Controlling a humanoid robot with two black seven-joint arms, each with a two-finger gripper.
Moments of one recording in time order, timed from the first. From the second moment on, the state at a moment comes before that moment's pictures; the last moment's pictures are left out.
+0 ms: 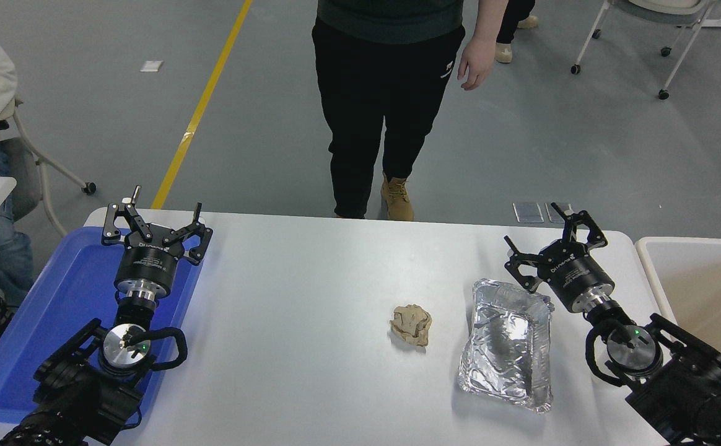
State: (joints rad) left arm -0.50 0.14 -1.12 -0.54 -0.09 -0.62 -0.35; right arm 0.53 -0.24 0.71 0.53 0.22 0.58 0.18
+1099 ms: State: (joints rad) left arm -0.50 0.14 -1.12 -0.54 -0.09 -0.62 -0.35; right arm 0.59 -0.35 0.70 0.62 -0.01 0.57 0.18
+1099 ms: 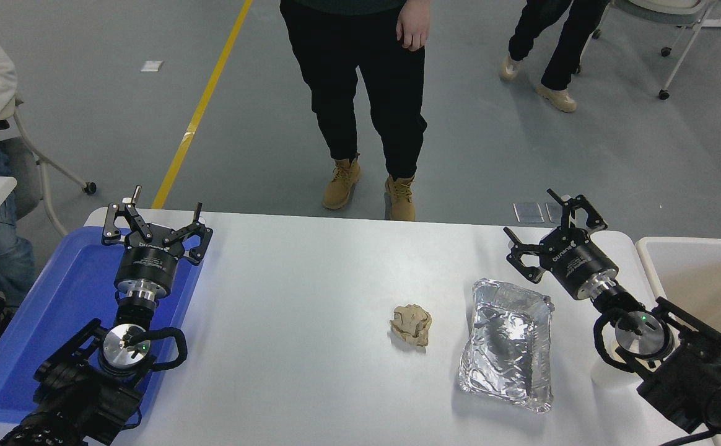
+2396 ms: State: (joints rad) left arm -0.50 0.14 -1.12 -0.54 -0.09 -0.62 -0.35; right arm 1.51 -0.74 -0.62 1.08 -0.68 0.47 0.18
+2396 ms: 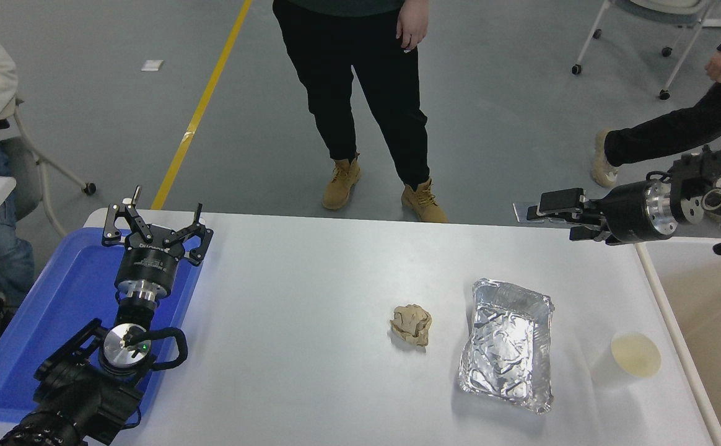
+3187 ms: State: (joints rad) left arm -0.50 0.14 -1.12 -0.54 -0.08 -0.62 -0.35; right arm 2.08 -0.70 -1.18 1.47 -0.71 0.55 0.18
